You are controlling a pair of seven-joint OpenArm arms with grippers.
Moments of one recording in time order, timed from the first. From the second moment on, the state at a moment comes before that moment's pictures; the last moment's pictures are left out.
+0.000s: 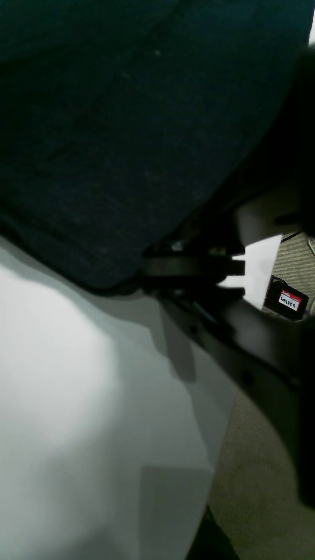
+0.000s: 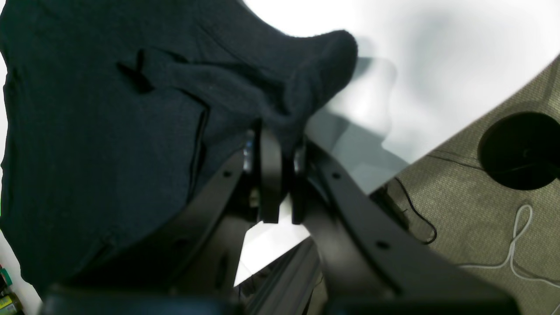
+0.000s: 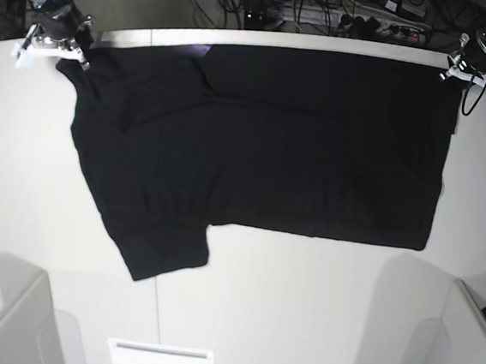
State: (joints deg) left arm 32.0 -13.0 -44.1 91.6 -43.8 -14.8 50.7; right arm -31.9 2.4 32.0 106.3 45.6 -8.1 -48.1
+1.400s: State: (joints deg) left arm 32.6 -10.2 -54.7 99.2 -42.9 -14.6 52.0; right arm -32.9 -1.2 42.1 107.0 45.0 -8.3 -50.7
